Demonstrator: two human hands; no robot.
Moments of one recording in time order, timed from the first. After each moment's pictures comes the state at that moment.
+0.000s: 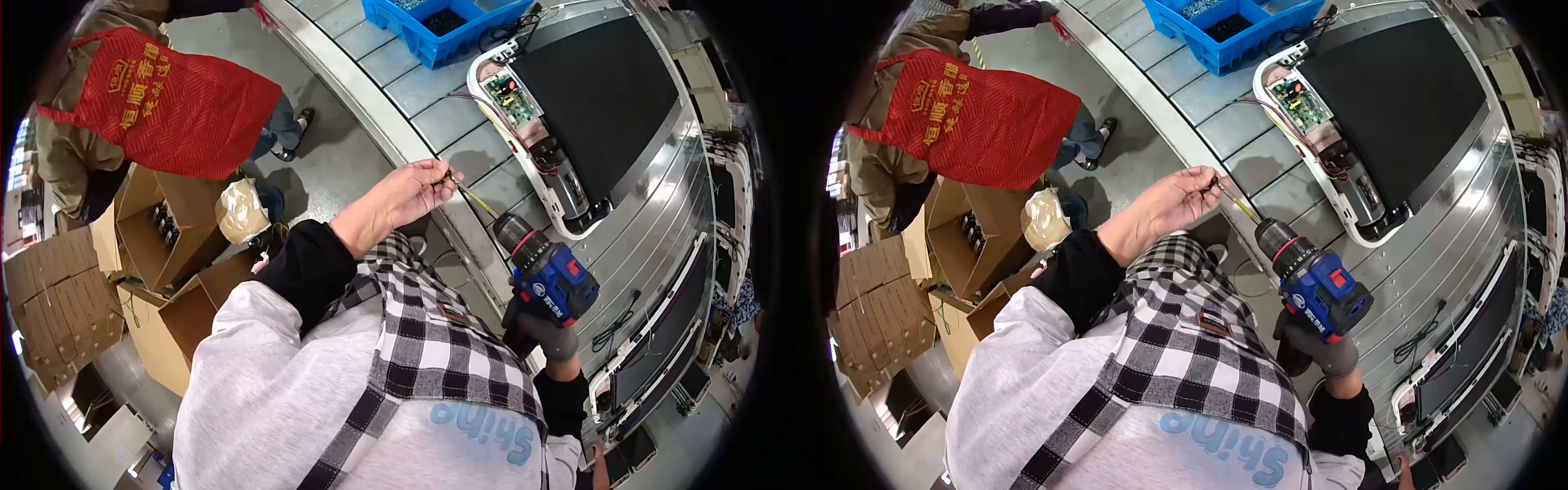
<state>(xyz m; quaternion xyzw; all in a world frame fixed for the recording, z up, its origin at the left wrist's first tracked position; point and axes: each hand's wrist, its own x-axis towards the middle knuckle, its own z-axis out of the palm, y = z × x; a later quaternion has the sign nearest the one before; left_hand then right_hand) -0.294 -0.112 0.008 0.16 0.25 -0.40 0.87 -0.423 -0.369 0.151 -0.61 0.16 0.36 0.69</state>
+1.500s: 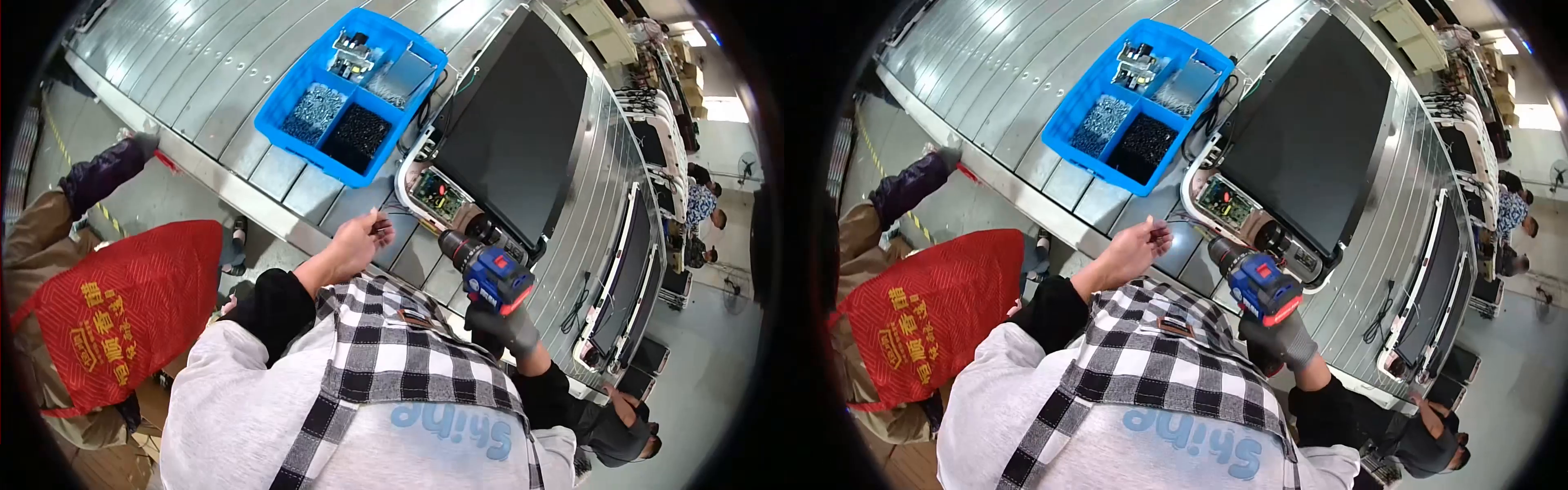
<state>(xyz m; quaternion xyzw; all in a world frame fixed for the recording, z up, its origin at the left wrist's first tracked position) -0.242 -0.148 0.007 0.23 0.31 -0.50 0.77 -0.371 -0.356 0.194 -0.80 0.16 0.25 0.53</state>
